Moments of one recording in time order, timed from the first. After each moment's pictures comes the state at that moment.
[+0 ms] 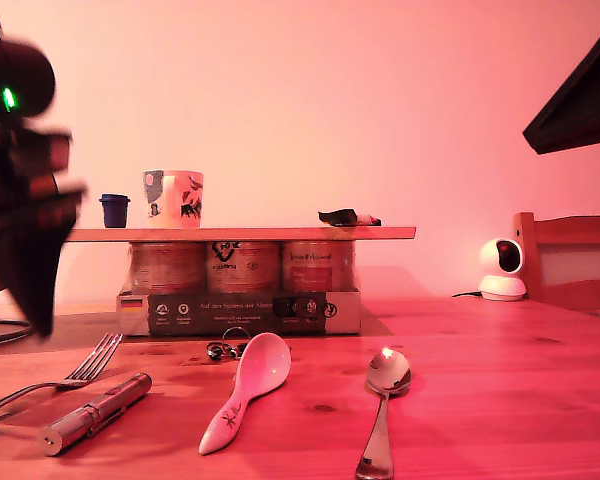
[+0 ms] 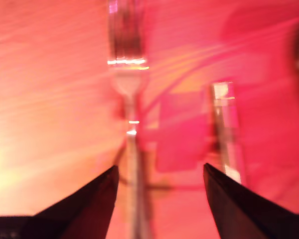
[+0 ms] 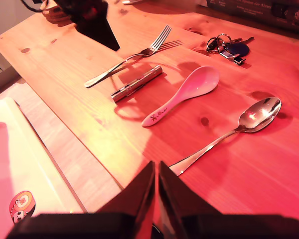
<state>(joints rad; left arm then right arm) -0.28 1.53 0.93 -0.70 0.11 -0.09 0.70 0.51 0.44 -0.47 -0.25 0.08</state>
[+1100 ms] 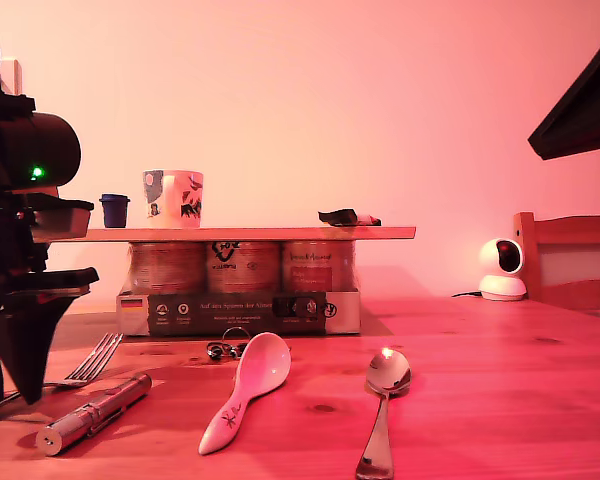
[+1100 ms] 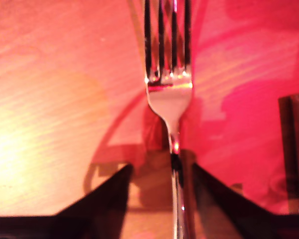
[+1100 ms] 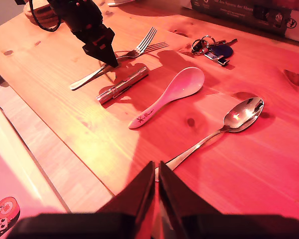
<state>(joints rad) -0.27 1.69 0.94 -0.61 0.05 -0.02 0.70 0.51 0.44 -0.47 -0.20 0.08</state>
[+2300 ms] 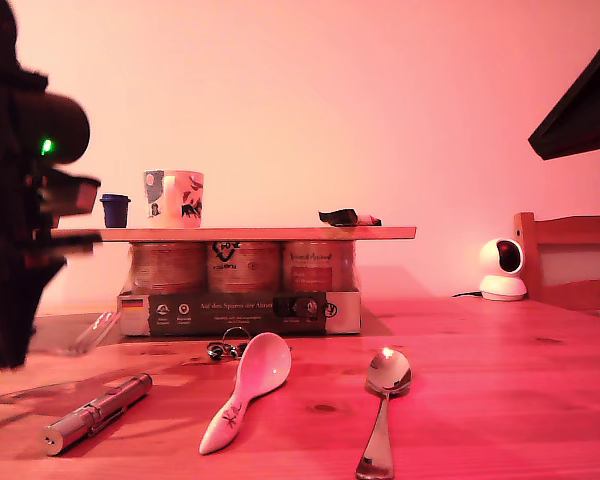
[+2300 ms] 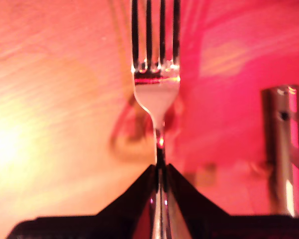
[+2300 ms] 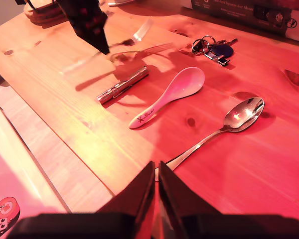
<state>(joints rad) -0.28 1.69 1.10 -0.87 0.05 -0.02 0.70 0.51 0.44 -0.47 -0.20 0.08</state>
